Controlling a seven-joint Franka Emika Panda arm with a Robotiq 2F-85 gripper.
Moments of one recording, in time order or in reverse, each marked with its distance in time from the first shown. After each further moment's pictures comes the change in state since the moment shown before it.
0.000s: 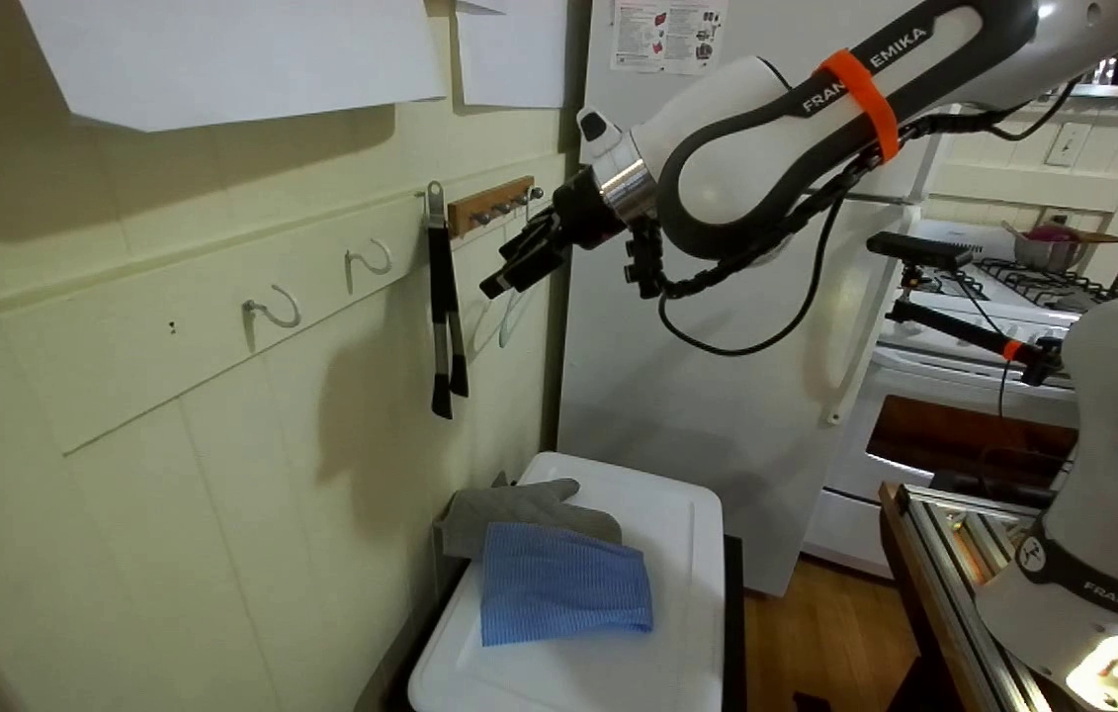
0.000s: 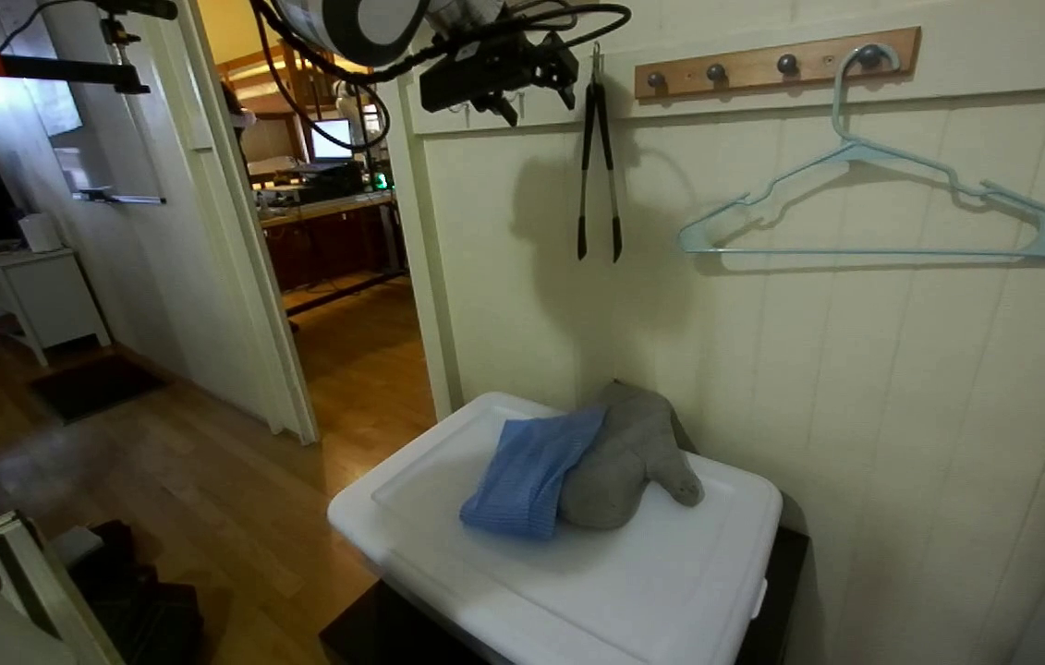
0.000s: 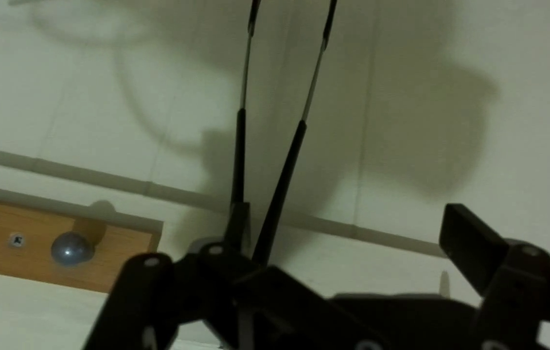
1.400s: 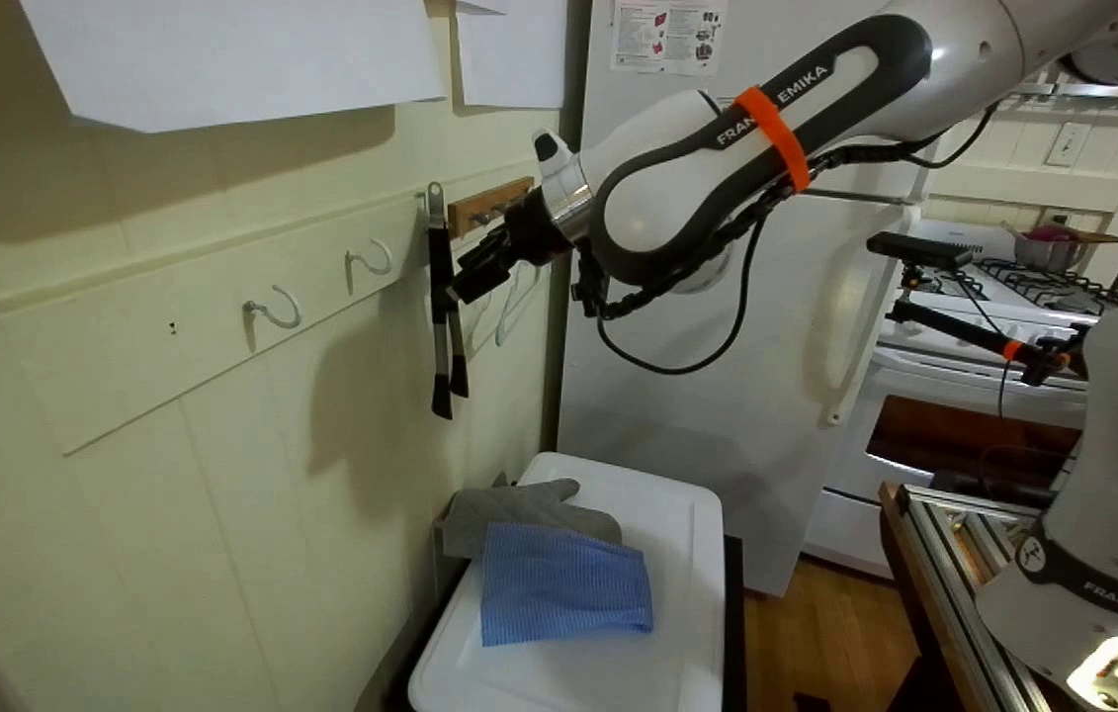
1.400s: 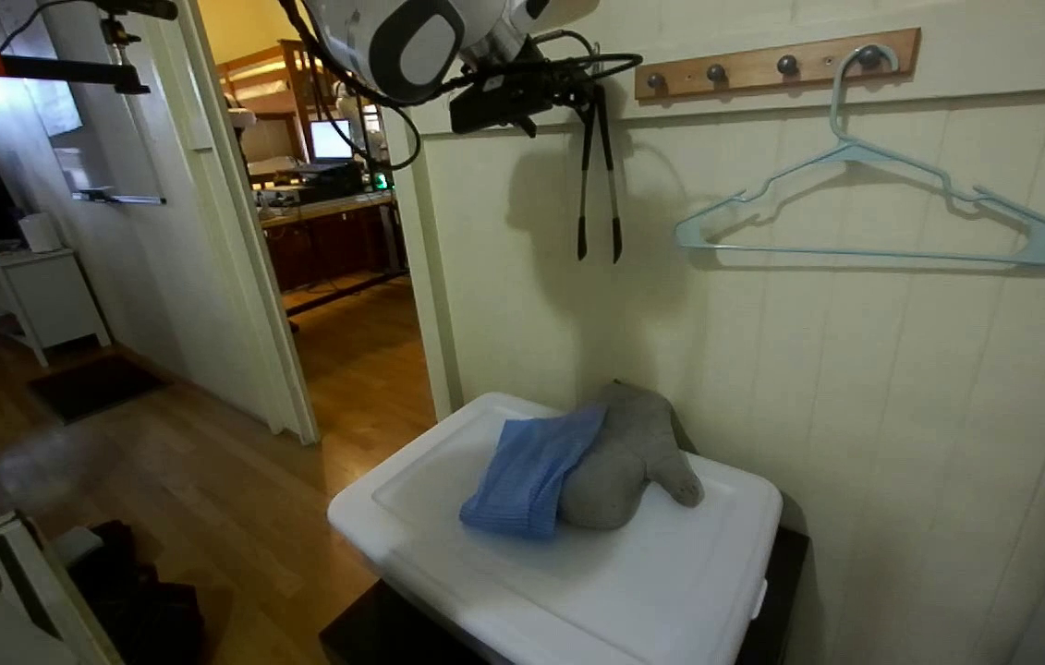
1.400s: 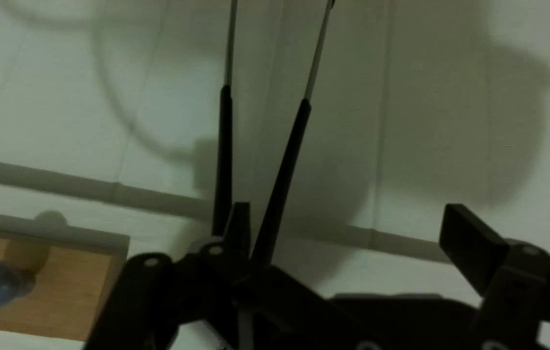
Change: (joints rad) arm -0.288 0.188 0.310 0.167 0.021 0.081 -0.003
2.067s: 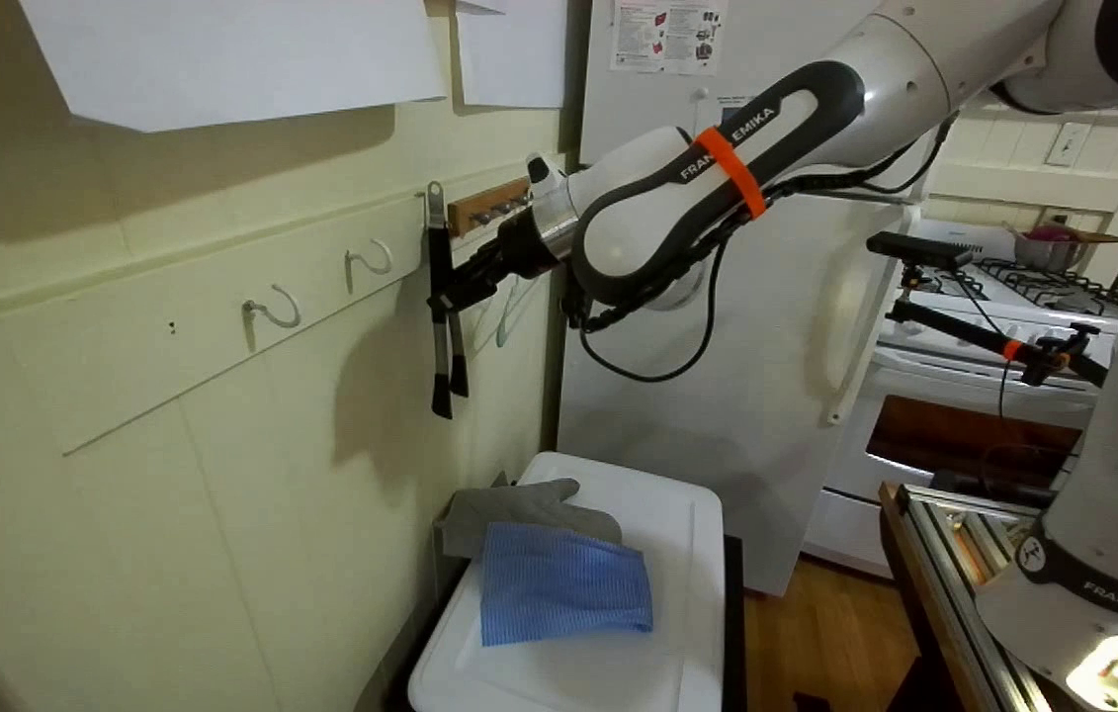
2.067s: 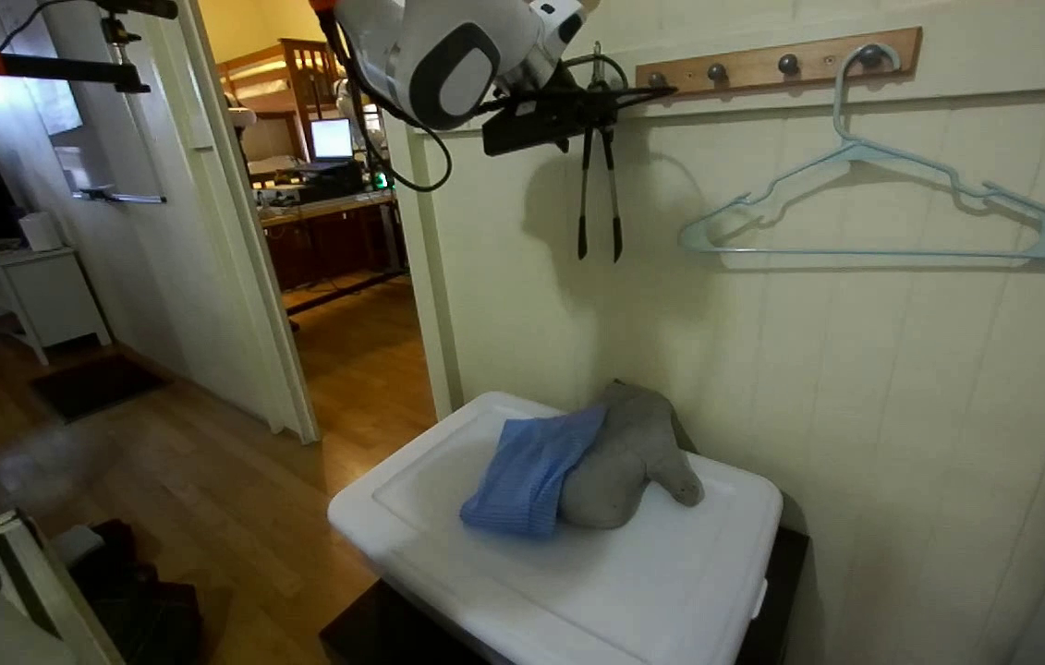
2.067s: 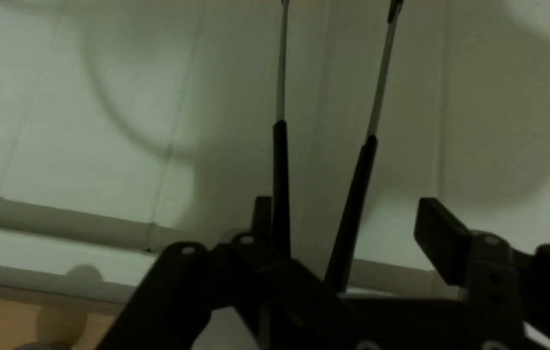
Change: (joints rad) arm -0.279 0.118 0.244 0.055 -0.097 0.080 0.000
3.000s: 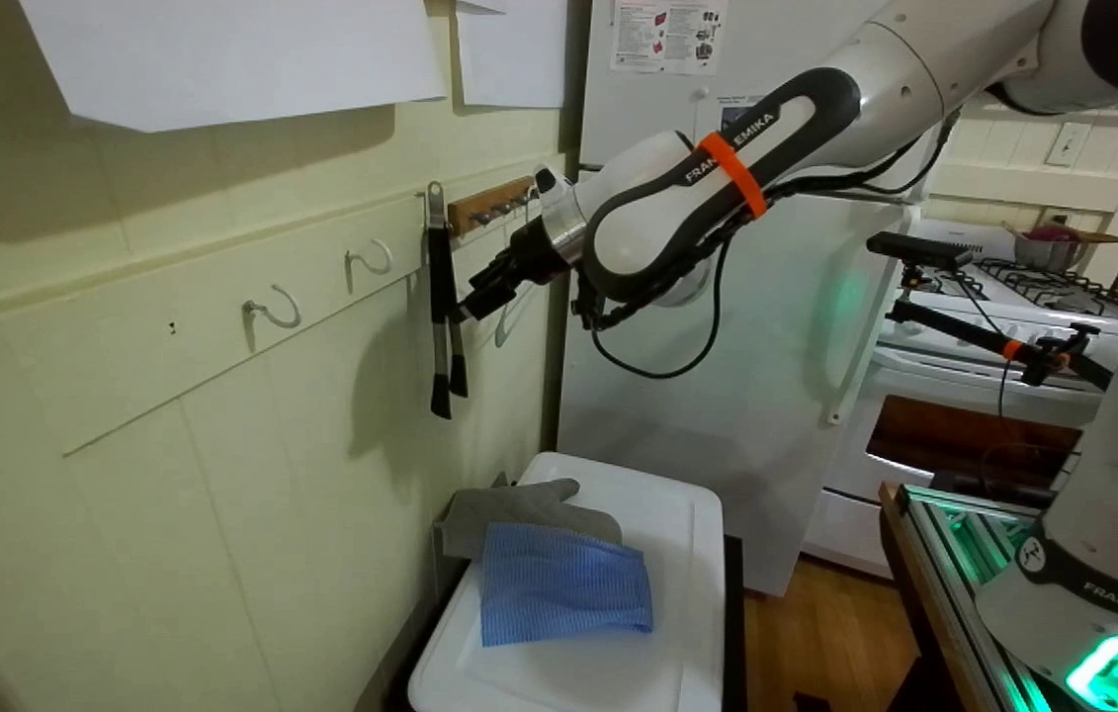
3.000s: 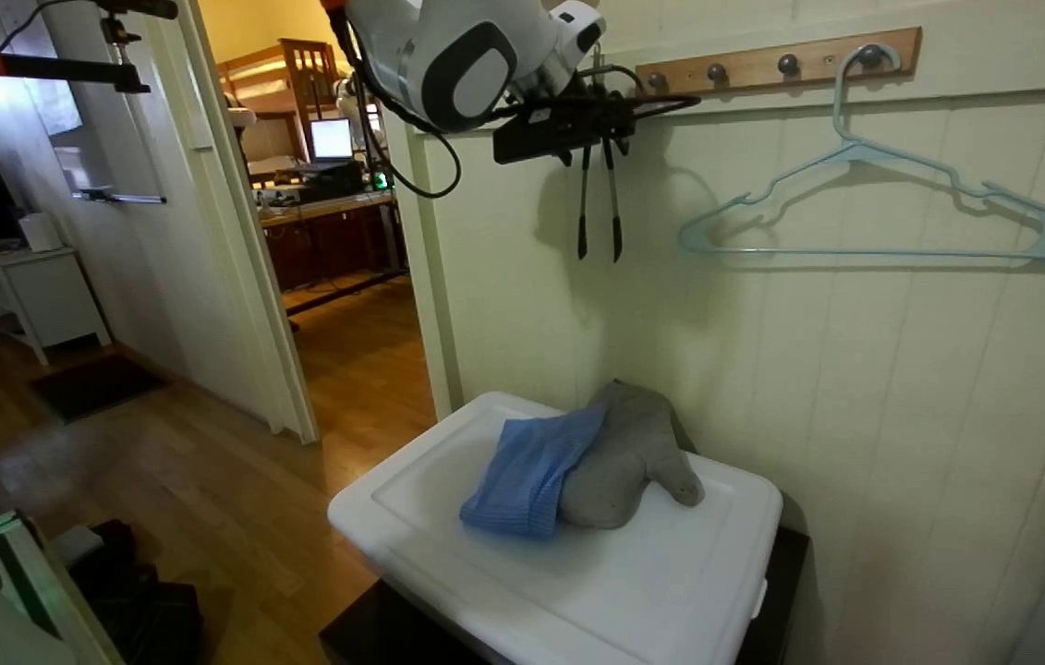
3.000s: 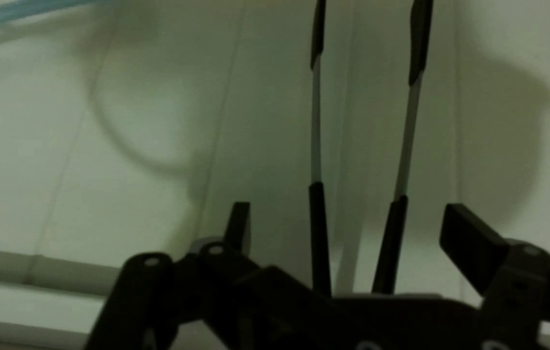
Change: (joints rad) arm -0.106 -0.008 0.057 -0.029 -0.039 -0.067 0.002
